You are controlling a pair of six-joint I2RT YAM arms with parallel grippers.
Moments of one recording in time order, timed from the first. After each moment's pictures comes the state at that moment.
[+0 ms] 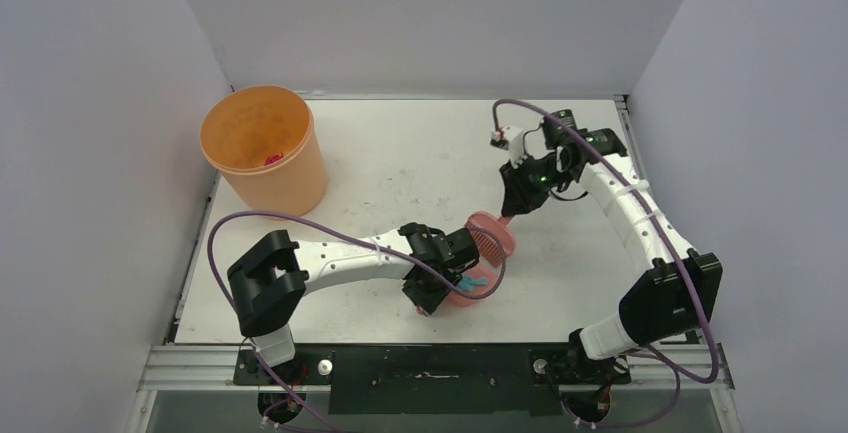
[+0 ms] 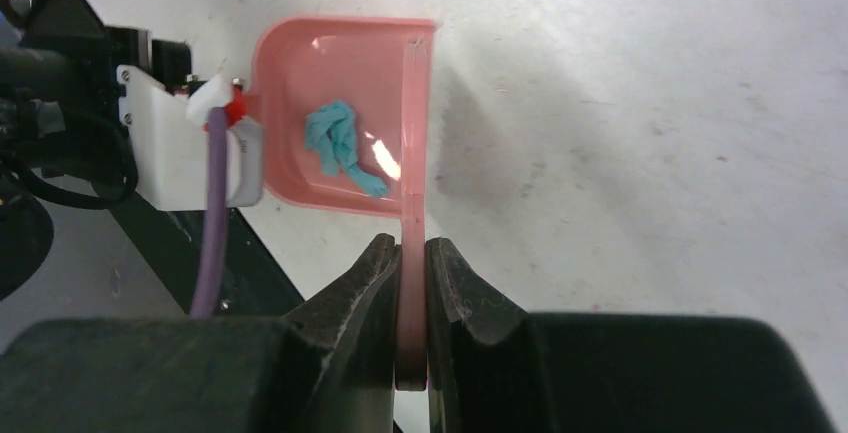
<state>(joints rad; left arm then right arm) -1.17 1.74 1.24 -0.92 -0.02 -0.43 0.32 1.46 1.36 -1.10 -0.57 -0.46</state>
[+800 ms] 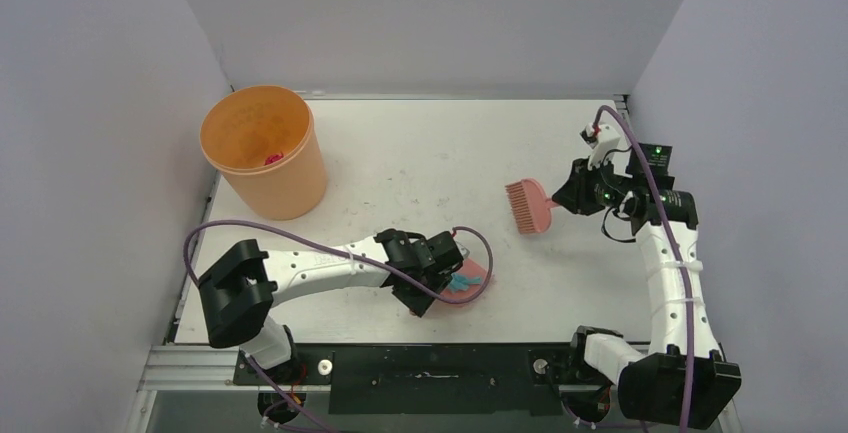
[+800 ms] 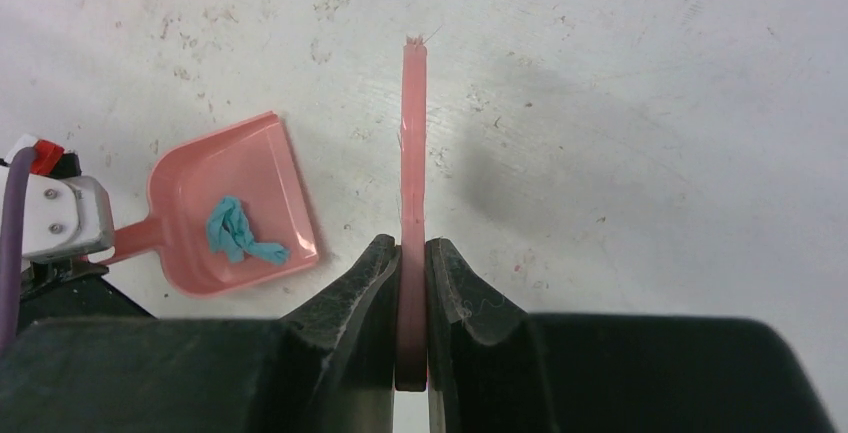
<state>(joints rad) -1.17 1.61 1.11 -0.83 -0.03 -0.45 -0.13 1.11 1.12 -0.85 -0.64 -0.28</state>
